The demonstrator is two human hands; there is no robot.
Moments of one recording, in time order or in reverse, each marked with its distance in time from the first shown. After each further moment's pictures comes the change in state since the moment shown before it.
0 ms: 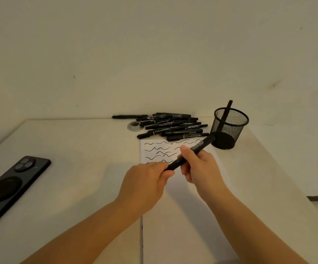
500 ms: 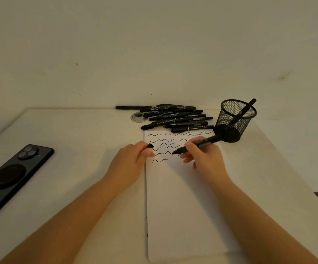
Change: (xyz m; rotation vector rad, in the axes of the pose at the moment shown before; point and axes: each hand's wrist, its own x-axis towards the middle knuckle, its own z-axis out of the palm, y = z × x) left_hand 0.010 -0.063 0.004 -0.213 -0.007 -0.232; right_hand 0.024 0.023 -0.008 -0.130 0.021 -0.119
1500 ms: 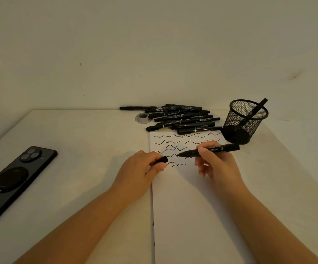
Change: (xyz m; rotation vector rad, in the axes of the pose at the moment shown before) left_hand -0.011 -0.001 0.007 0.006 -0.035 0.103; right_hand -0.011 0.001 -0.008 0.309 -0.090 -0.023
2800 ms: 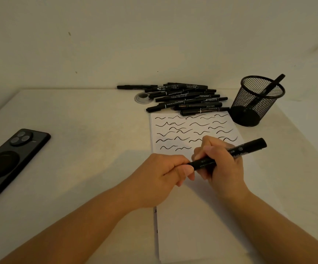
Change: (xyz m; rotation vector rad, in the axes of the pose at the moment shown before) left_hand -0.019 0.041 0.002 -0.356 -0.344 0.065; right_hand -0.022 0.011 0.019 0.094 -0.183 -0.198
